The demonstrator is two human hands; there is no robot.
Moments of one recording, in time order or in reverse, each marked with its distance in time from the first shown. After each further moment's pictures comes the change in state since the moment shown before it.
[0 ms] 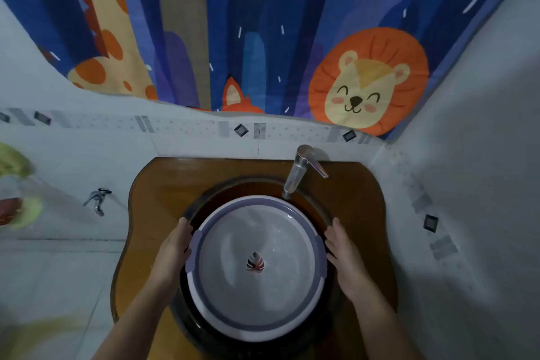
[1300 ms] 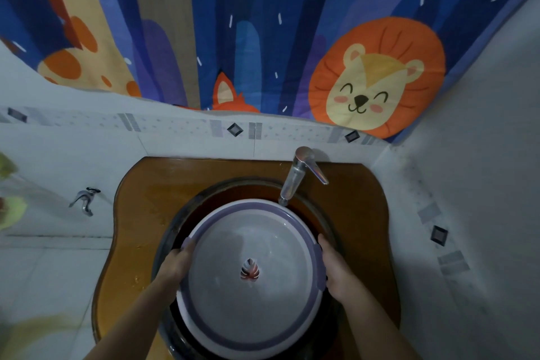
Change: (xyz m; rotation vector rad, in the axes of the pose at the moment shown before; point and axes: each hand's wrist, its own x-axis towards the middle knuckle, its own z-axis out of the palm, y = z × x) left_hand 0.067 -0.033 0.016 0.351 0.077 -0.408; right_hand 0.084 0.025 0.000 -0.150 0.055 0.328
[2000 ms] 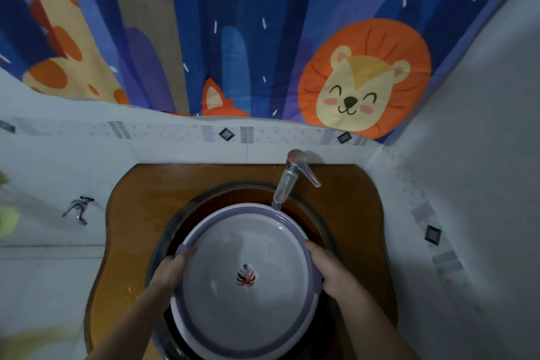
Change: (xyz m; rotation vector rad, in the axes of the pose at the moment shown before) left_hand 0.004 0.000 -0.001 -0.038 -0.008 -0.009; right_hand 0.005 -0.005 0.003 -0.117 -0.042 -0.029
